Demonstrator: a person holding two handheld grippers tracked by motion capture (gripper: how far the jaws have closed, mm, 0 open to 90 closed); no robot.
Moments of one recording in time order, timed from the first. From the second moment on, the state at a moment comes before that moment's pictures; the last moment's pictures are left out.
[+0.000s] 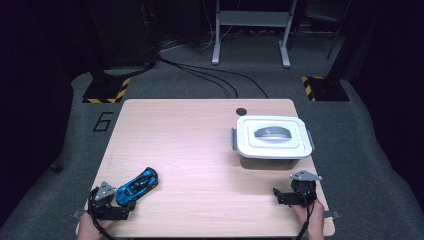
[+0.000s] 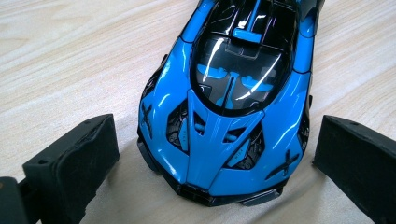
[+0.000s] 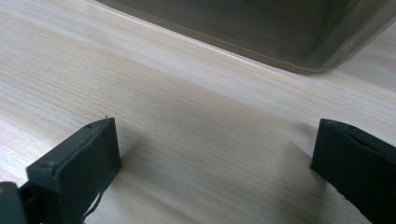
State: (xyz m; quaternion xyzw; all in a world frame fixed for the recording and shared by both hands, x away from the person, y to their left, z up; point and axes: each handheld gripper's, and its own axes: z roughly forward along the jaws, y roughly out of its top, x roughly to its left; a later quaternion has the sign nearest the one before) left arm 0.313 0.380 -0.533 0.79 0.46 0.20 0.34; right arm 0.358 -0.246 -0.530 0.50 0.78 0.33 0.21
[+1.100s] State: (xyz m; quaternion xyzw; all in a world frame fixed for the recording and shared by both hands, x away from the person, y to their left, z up) left arm 0.338 0.350 -0.487 0.83 0.41 0.19 0.33; right arm 0.358 -0.244 -0.530 0.50 0.77 0.33 0.22
